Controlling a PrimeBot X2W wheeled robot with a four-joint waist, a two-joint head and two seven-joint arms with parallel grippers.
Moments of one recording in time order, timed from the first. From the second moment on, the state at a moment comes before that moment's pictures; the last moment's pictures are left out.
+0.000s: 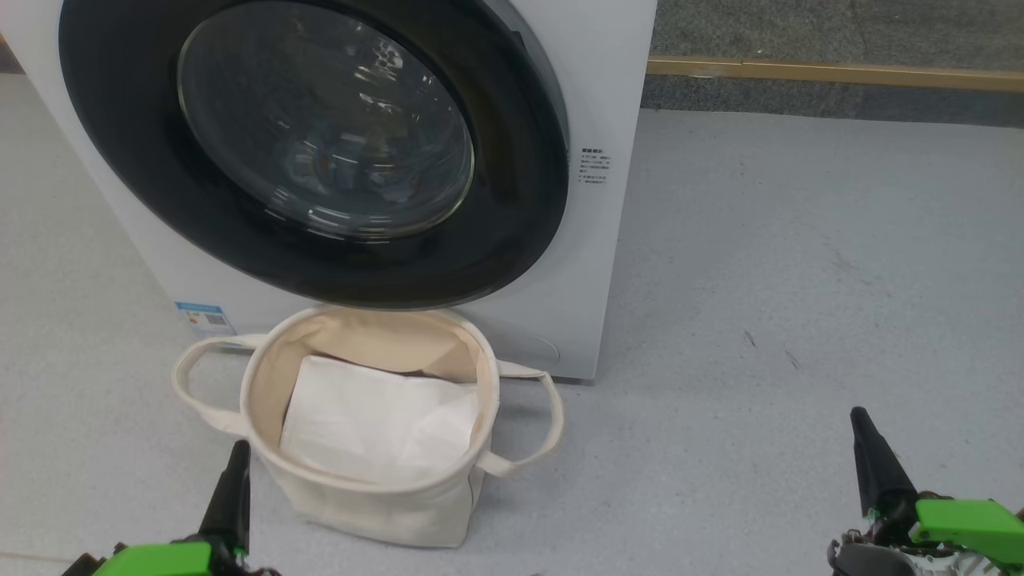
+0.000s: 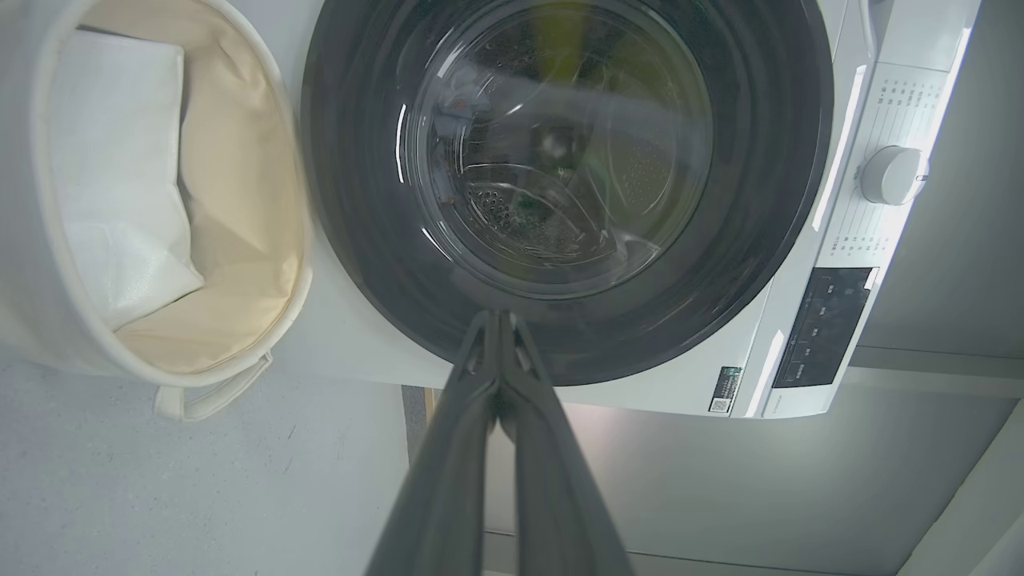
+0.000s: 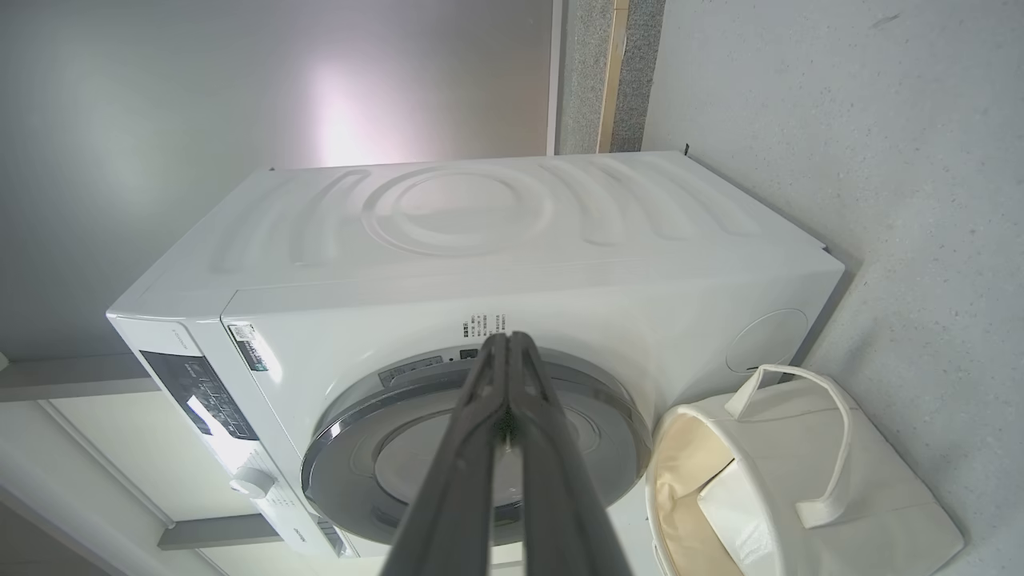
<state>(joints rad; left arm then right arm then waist) -0.06 0.05 0.08 0.27 -1.62 -0.12 0.10 -0.06 -0.04 -0.13 0.28 1.62 0.13 0.10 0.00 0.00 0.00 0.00</state>
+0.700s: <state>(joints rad) -0.06 0.05 0.08 0.27 -1.62 -0.12 0.10 -0.06 -0.04 -0.13 0.28 1.61 0.13 0.10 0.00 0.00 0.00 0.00</state>
